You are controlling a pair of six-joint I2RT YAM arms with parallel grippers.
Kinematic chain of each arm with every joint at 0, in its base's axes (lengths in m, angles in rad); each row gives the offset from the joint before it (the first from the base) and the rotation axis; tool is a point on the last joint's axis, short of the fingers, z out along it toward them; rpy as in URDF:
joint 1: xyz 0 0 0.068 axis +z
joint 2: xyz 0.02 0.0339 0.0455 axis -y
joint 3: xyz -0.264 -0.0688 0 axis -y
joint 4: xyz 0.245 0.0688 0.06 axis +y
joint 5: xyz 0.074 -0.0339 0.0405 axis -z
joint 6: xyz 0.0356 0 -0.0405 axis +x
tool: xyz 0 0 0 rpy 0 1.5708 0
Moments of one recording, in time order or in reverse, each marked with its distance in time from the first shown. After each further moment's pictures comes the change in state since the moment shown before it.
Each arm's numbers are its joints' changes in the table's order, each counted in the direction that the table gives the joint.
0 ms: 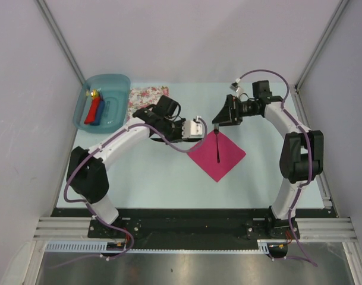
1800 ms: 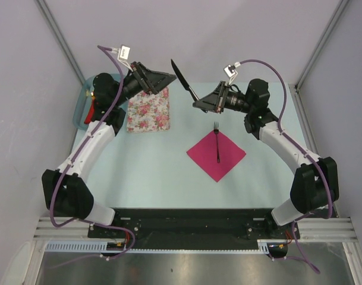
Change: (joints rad) left arm 0.328 0.249 -0.159 -1.201 0.322 -1.736; right arm 0.246 0.329 -0.264 -0.921 0.179 0.831
